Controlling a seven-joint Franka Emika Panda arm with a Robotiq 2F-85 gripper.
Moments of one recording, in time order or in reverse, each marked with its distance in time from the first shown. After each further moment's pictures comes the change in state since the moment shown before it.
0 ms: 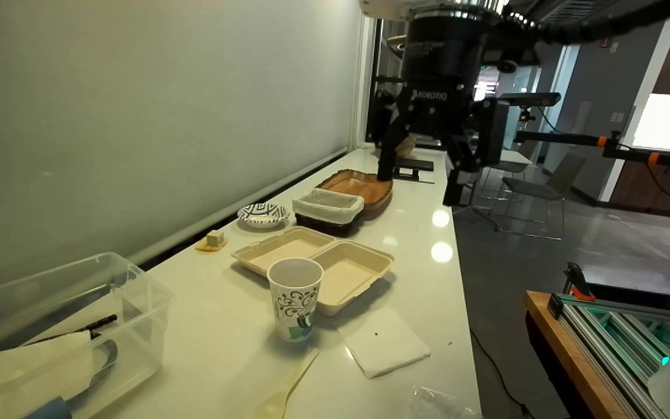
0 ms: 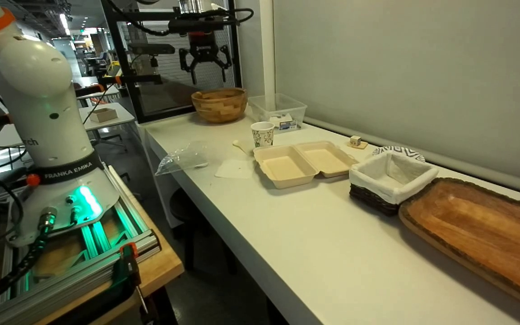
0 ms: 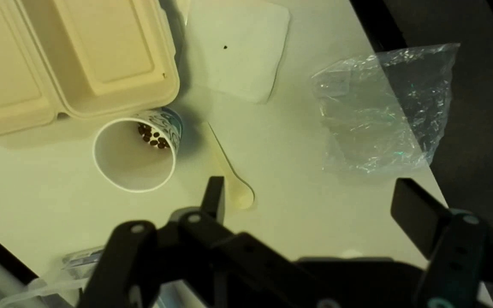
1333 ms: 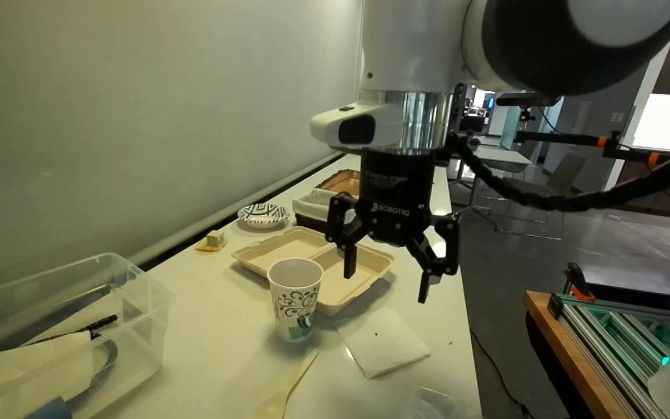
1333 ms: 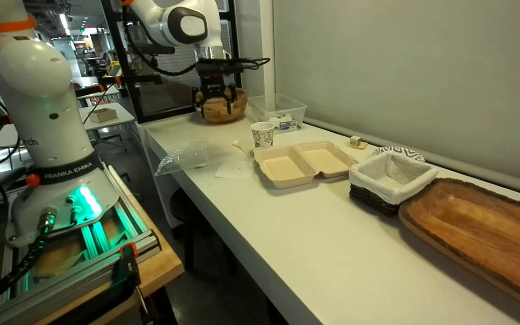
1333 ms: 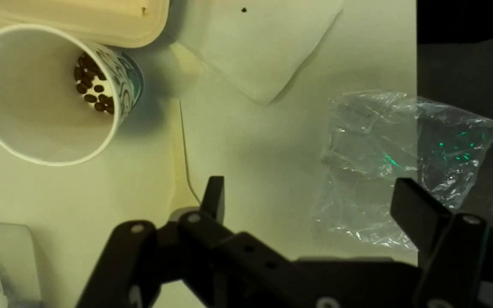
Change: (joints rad) arm -0.011 0.336 0.065 0.004 0.041 0.250 -0.367
